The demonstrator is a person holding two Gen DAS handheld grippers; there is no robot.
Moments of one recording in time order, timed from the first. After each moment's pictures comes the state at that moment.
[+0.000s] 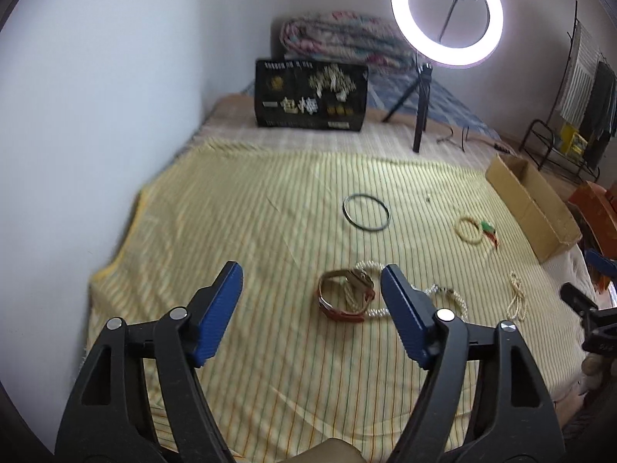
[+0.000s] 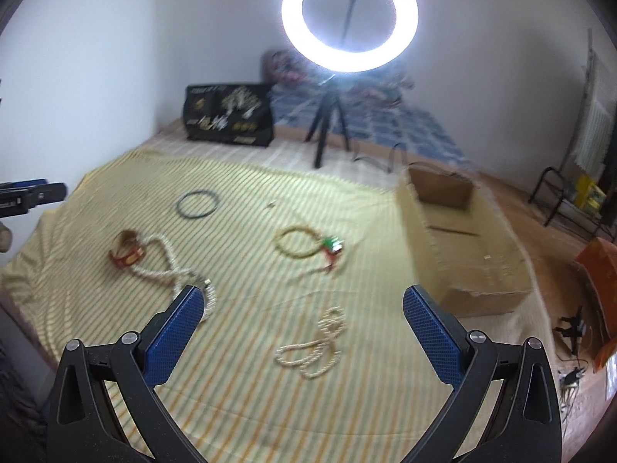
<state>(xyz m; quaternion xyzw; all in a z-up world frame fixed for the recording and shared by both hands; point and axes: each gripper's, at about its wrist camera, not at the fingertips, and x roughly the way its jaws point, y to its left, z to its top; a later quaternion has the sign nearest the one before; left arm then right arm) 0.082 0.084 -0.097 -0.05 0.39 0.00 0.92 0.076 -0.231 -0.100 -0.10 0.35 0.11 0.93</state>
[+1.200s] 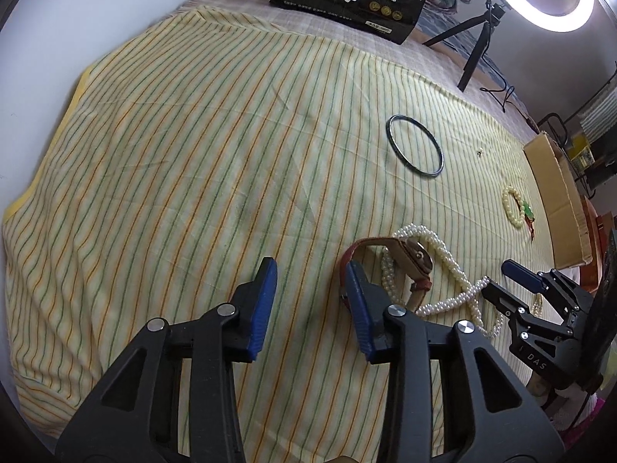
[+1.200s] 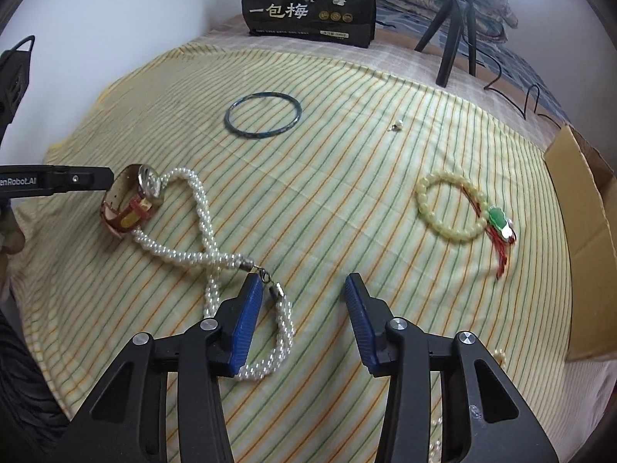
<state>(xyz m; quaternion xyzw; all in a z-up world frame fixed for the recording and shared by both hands) 0.152 0.112 -0.195 -0.15 0.54 -0.01 0.83 0.161 -0.142 -0.196 -0.13 0.50 0.22 0.83</state>
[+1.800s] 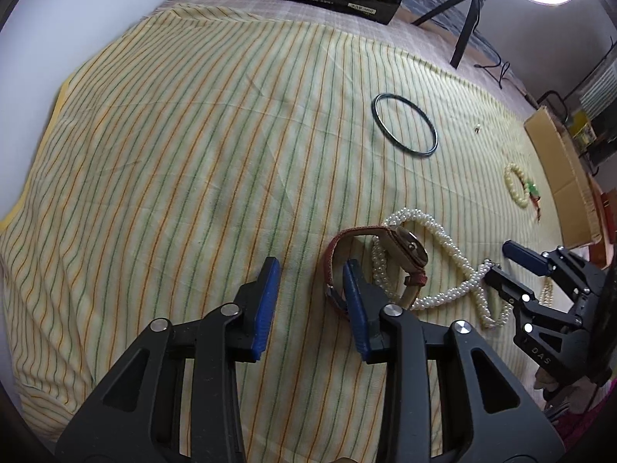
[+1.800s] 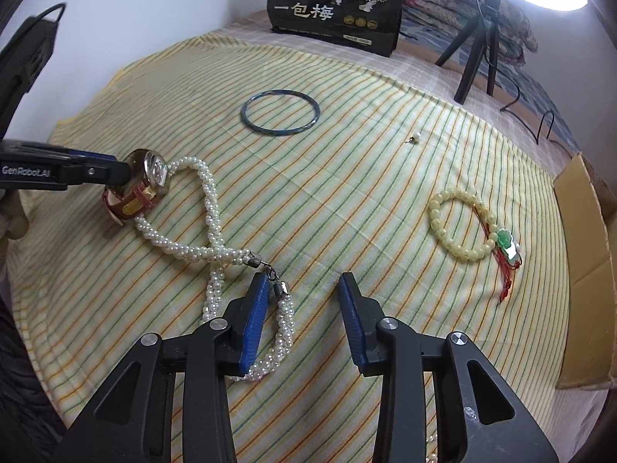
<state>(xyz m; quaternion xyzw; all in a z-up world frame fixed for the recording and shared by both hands) 0.157 0.093 -0.203 -0.11 0.56 -0.02 0.82 0.158 -0.133 -0.199 -0.17 0.48 0.25 0.83</state>
